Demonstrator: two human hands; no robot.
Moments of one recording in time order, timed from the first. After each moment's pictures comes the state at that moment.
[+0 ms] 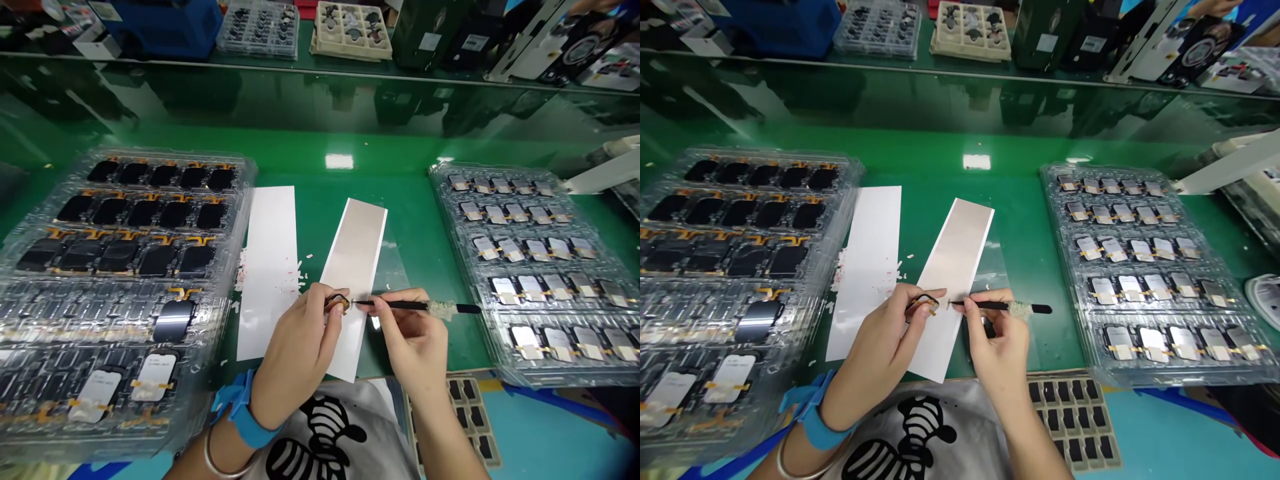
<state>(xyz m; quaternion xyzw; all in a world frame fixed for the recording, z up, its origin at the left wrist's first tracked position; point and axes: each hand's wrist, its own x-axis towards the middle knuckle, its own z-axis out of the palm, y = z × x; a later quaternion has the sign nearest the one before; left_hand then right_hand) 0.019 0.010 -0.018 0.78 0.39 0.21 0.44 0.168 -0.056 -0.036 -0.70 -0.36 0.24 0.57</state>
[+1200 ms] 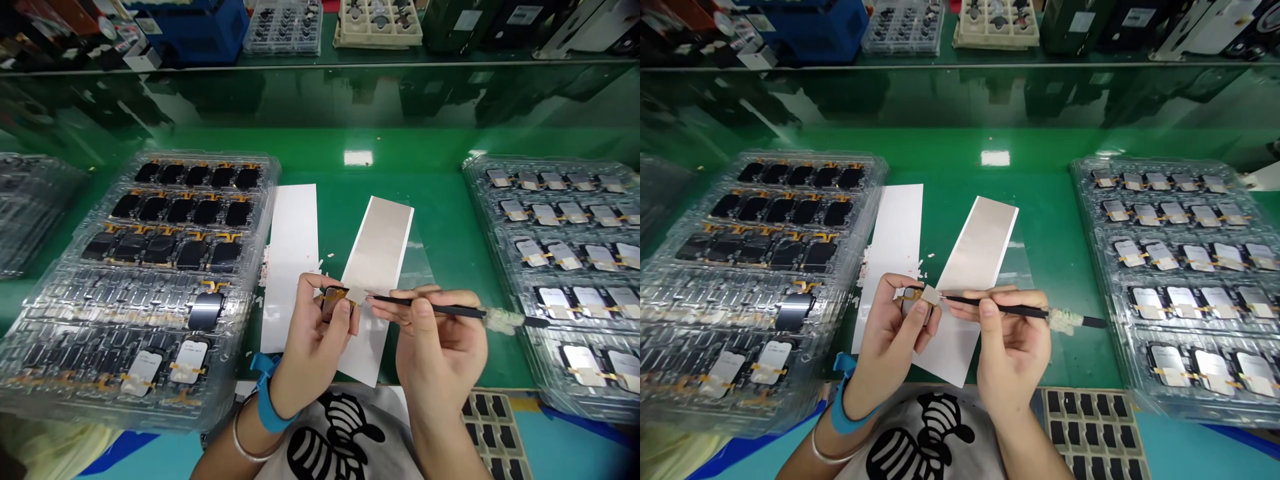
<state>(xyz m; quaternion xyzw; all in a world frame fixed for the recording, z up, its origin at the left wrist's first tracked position) 0.021 0.004 -0.019 0.47 0.38 0.37 0.70 0.136 -0.036 -0.018 -0.52 -0.27 0.29 0.75</state>
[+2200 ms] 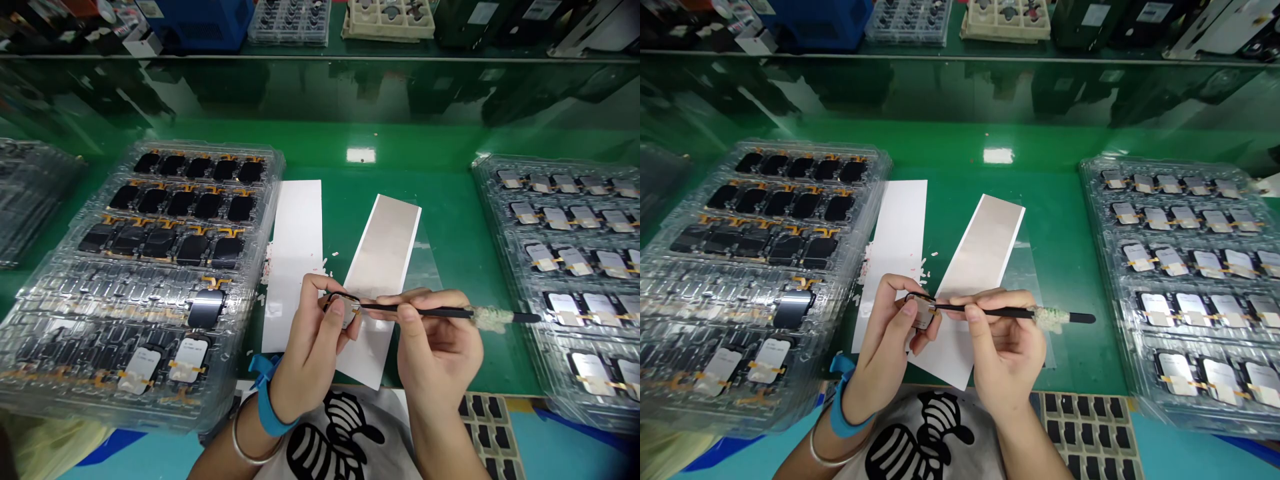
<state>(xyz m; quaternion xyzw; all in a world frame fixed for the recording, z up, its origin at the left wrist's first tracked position) 0.015 0.001 -0.022 0.43 0.36 0.38 0.73 0.136 -0.035 -0.026 -0.51 -0.33 0.30 0.74</state>
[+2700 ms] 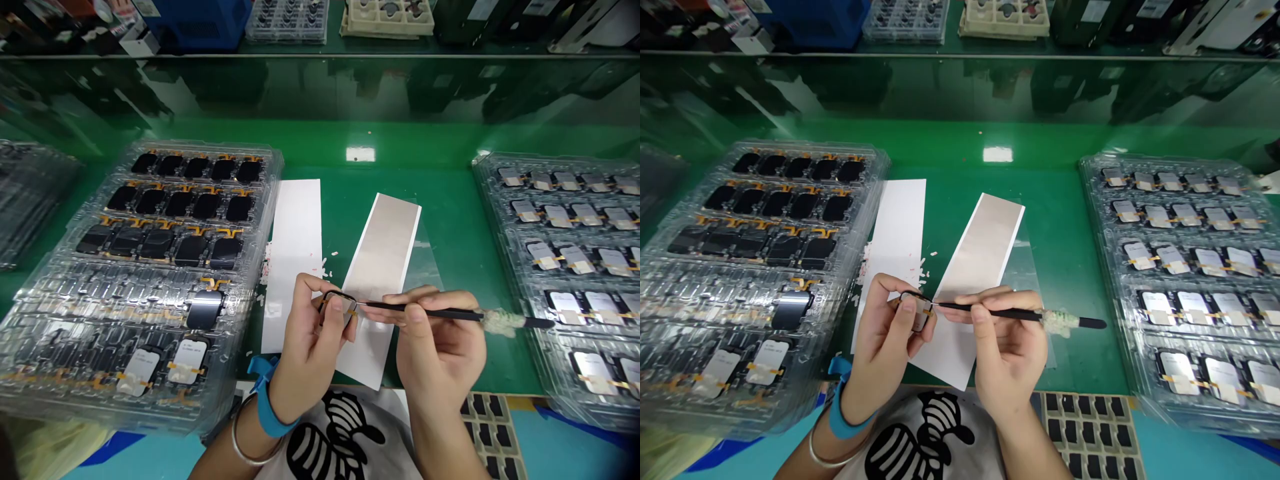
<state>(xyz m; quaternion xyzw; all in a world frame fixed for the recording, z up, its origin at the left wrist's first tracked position) 0.017 0.002 -0.023 0.47 0.37 0.41 0.69 0.136 -0.035 -0.025 -0.48 -0.33 0.31 0.75</state>
